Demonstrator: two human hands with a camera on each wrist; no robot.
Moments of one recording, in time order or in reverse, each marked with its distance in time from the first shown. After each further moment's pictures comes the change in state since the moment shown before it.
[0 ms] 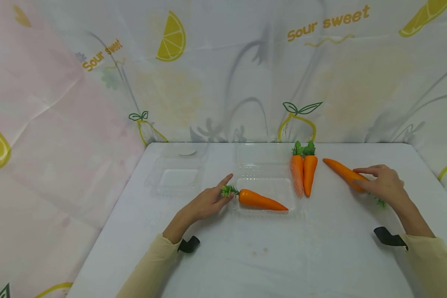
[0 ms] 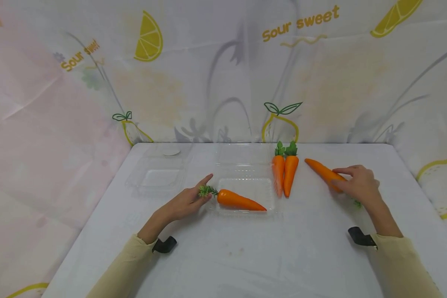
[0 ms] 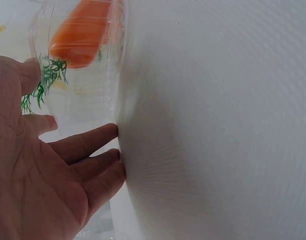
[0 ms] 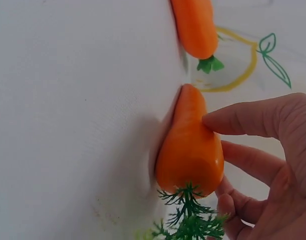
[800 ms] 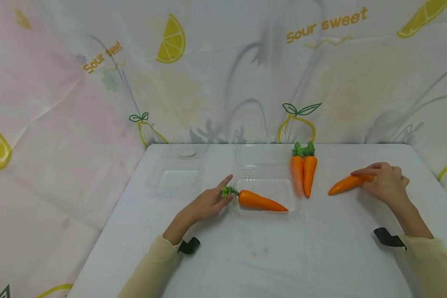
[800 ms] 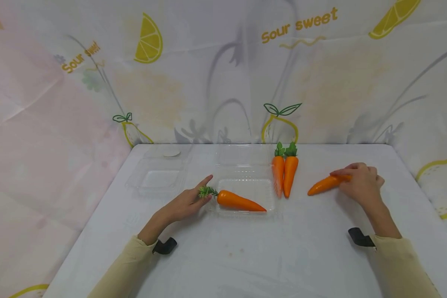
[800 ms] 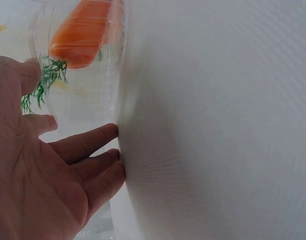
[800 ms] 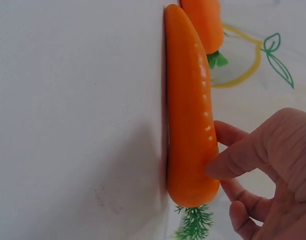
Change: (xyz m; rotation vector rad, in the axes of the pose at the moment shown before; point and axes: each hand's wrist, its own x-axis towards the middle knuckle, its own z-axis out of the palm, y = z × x) left_hand -0.001 0.001 -0.001 -0.001 -0.011 0.002; right_hand -0.003 -0.002 0.002 -0.020 0.091 -0.030
